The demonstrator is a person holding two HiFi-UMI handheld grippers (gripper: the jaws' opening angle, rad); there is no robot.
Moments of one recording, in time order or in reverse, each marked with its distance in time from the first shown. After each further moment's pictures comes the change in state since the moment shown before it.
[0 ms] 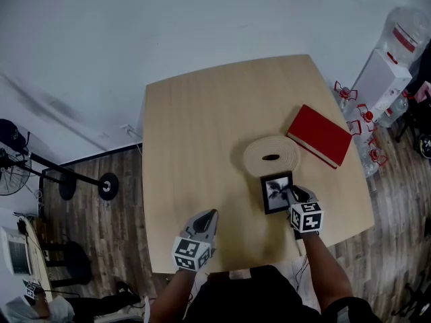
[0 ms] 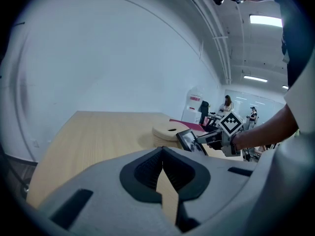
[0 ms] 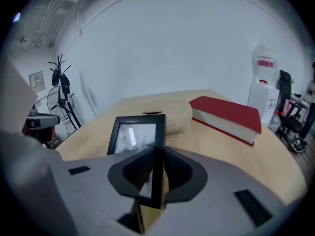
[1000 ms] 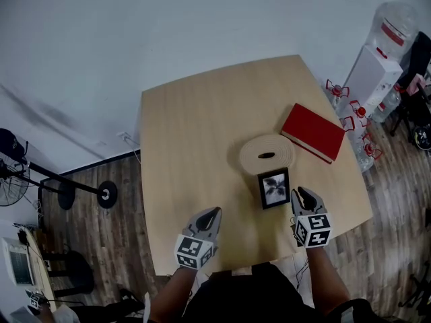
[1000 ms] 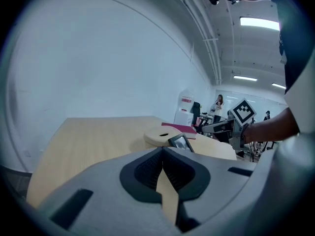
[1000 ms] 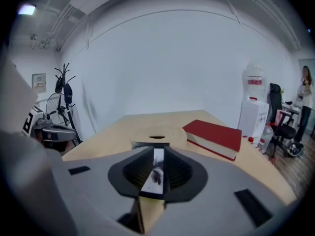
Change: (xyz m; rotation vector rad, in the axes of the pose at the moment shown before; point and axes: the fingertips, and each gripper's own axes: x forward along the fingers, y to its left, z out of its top) left arm -0.001 -0.017 0.018 0.066 -0.028 -0.086; right arm -0.085 0.021 0.043 -0.016 -0.200 -0.053
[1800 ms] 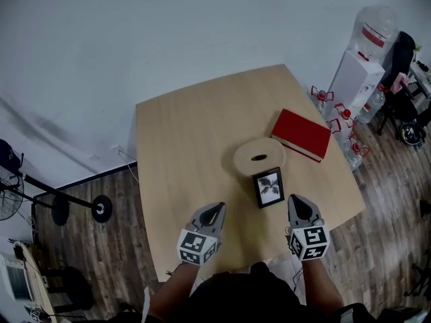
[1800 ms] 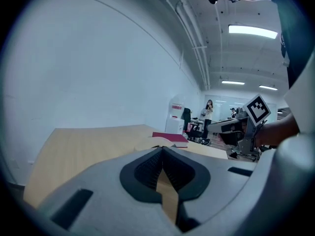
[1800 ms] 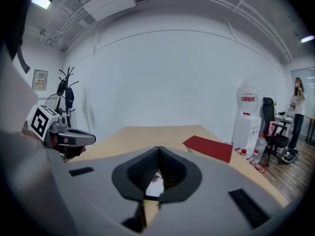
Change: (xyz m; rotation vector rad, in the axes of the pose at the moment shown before) left arm -0.007 -0.014 0.043 0.058 -0.083 -0.105; right arm -0.067 0.049 0.043 -0.032 -0.143 -0.064
